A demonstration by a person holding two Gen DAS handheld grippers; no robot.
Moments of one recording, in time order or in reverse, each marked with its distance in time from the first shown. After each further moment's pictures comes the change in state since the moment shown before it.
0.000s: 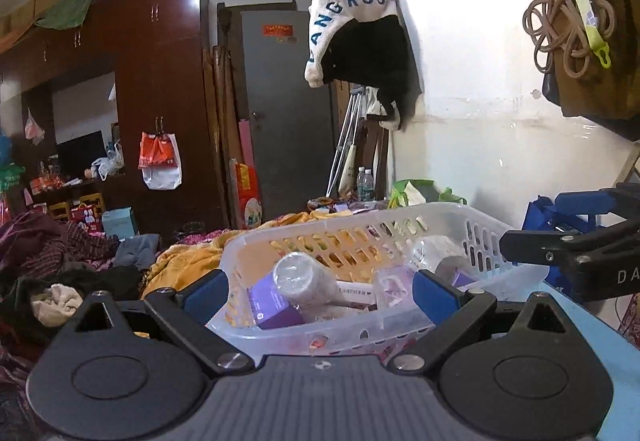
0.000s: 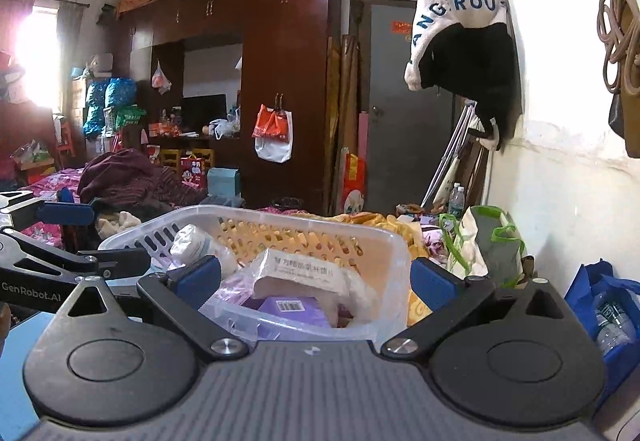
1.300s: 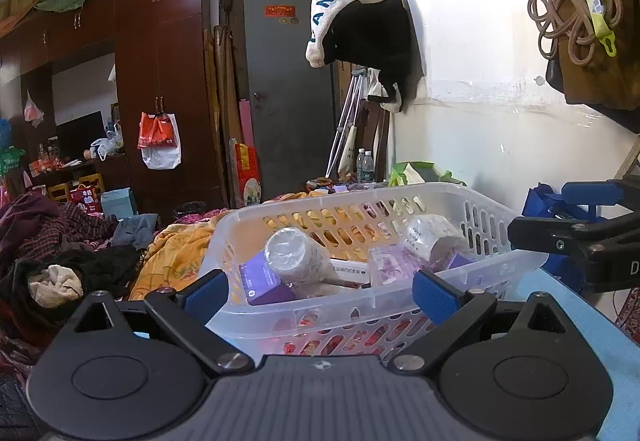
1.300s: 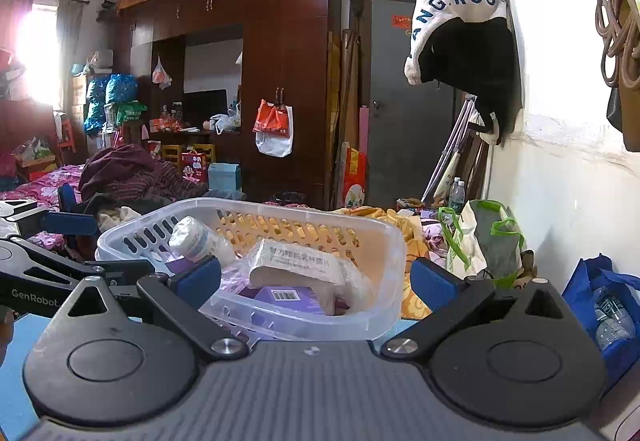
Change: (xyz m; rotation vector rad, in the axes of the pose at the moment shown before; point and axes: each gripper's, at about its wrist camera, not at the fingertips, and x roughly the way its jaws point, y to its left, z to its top) left arm 0.006 -0.004 -0.005 -0.015 0.055 0.000; right arm -0.006 -0.005 -0.008 0.000 0.011 0.001
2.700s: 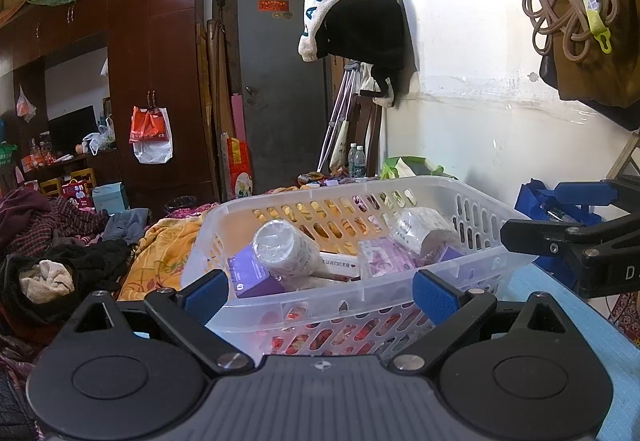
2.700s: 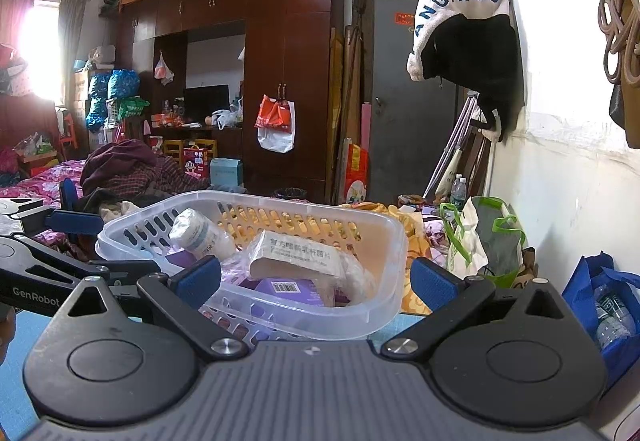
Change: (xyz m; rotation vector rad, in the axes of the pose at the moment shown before) left arm 0.003 -0.004 -0.002 -0.002 0.017 -0.025; right arm 0.002 -0.001 -0.004 -0.007 0.010 0.005
